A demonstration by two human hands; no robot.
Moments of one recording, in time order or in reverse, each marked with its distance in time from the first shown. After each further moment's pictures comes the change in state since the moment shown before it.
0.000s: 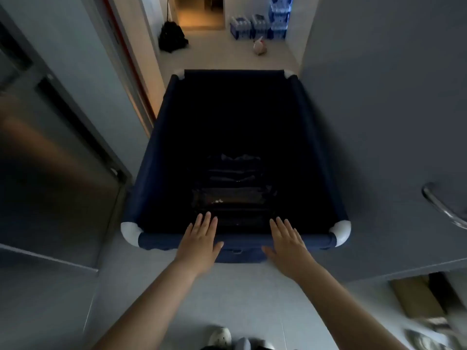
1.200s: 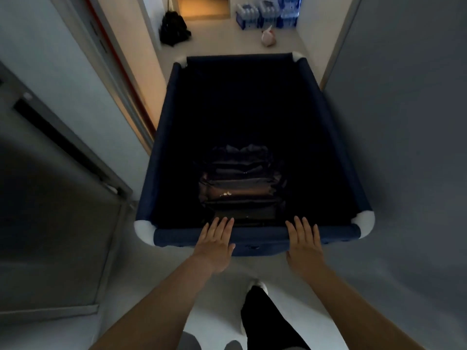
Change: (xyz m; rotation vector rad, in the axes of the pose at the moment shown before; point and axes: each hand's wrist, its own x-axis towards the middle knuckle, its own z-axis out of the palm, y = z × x) left_hand 0.197 -0.059 -0.019 0.033 -0.122 0.032; right_hand 0.188 0.019 -0.025 -0.191 0.225 0.039
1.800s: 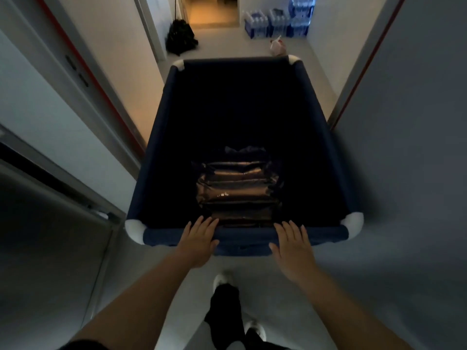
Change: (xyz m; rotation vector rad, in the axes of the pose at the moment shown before) left_hand 0.164 -0.063 -0.093 -0.012 0.037 -0.053; right_hand 0.197 0.027 -0.029 0.112 -0.031 -0.077
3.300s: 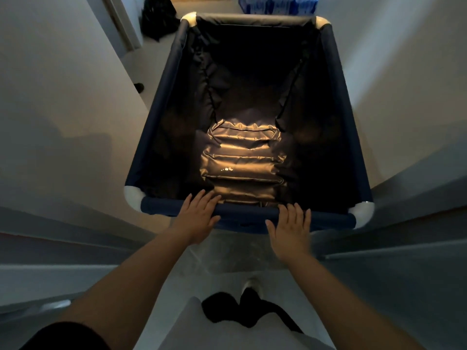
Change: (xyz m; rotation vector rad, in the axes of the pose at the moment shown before) left_hand 0.454 -0.131 -0.201 0.001 0.109 0.134; right_hand 0.484 0.030 -0.078 -0.019 -0.016 0.251
